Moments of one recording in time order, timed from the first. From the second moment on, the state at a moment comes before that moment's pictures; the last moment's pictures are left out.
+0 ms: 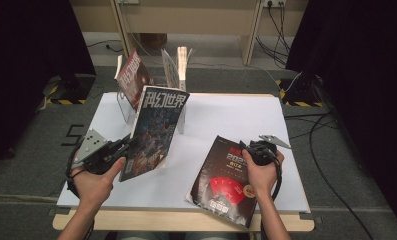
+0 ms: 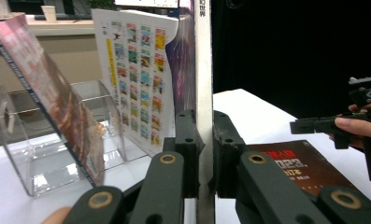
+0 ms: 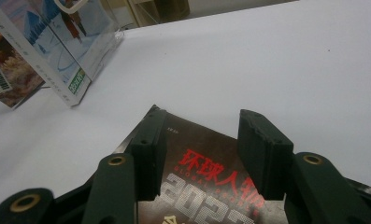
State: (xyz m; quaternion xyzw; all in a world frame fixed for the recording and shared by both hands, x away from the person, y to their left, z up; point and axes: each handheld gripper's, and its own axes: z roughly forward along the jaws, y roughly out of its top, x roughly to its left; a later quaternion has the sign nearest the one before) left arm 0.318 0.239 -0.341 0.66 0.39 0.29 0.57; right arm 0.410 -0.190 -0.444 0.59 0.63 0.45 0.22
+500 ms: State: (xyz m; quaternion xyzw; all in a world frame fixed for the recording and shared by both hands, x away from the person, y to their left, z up) left arm 0.321 0.260 -0.344 0.63 0.42 0.31 0.57; right arm 0.411 -0.194 -0.444 0.60 0.62 0.45 0.23
